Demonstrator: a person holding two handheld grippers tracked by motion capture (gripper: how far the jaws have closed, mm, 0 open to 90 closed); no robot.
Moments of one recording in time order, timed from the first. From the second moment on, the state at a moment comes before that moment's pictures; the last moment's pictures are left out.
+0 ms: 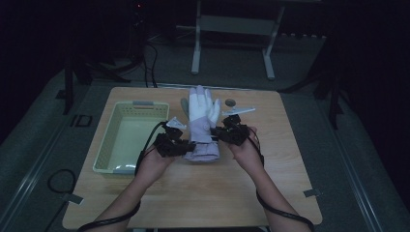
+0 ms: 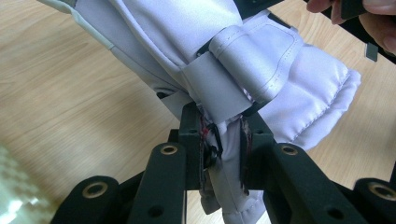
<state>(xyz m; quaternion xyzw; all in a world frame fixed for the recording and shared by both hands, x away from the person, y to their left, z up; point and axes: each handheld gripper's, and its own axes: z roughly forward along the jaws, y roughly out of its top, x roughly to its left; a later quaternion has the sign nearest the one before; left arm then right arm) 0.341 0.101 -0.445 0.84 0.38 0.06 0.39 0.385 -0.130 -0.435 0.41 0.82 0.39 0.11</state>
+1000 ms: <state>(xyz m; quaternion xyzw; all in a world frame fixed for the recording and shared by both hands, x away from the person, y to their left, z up) 0.320 0.253 -0.409 0.84 0.41 0.09 0.35 0.385 0.027 -0.411 0.35 0.84 0.41 0.09</state>
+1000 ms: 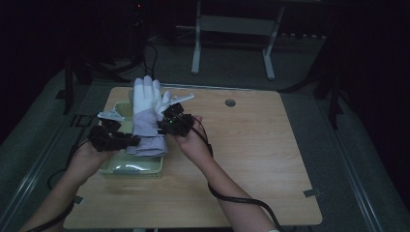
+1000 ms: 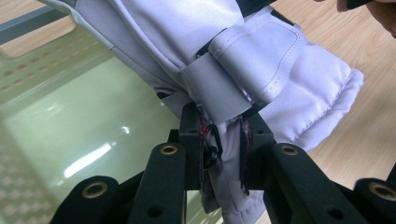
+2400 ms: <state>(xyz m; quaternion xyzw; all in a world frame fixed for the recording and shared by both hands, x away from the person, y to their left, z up) 0.339 0.282 -0.507 0.84 0.47 0.04 0.27 0.398 0.085 -0.493 0.39 0.87 0.30 0.05</state>
